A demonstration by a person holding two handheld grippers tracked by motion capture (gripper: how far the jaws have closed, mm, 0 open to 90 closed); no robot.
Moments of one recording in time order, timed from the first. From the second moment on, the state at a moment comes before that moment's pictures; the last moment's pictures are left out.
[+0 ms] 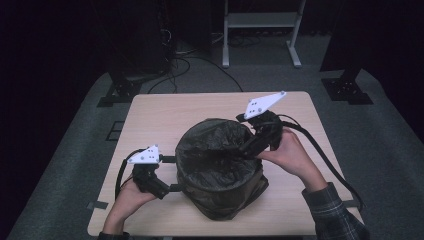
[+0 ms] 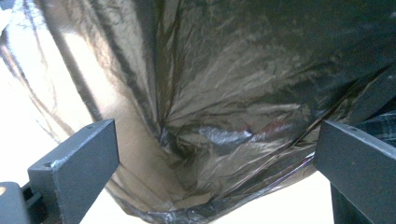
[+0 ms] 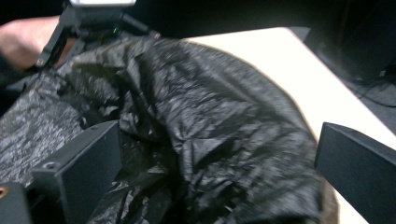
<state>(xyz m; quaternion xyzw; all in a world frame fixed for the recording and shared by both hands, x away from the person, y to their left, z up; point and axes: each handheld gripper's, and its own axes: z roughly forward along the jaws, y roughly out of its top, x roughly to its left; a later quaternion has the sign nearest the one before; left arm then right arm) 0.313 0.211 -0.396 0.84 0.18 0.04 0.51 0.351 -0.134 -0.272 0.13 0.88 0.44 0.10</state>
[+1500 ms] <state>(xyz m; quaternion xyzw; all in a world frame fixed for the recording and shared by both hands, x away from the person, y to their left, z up) 0.294 0.252 -0.476 0.90 0.27 0.10 0.34 0.355 -0.094 -0.309 0.11 0.96 0.24 0.09</state>
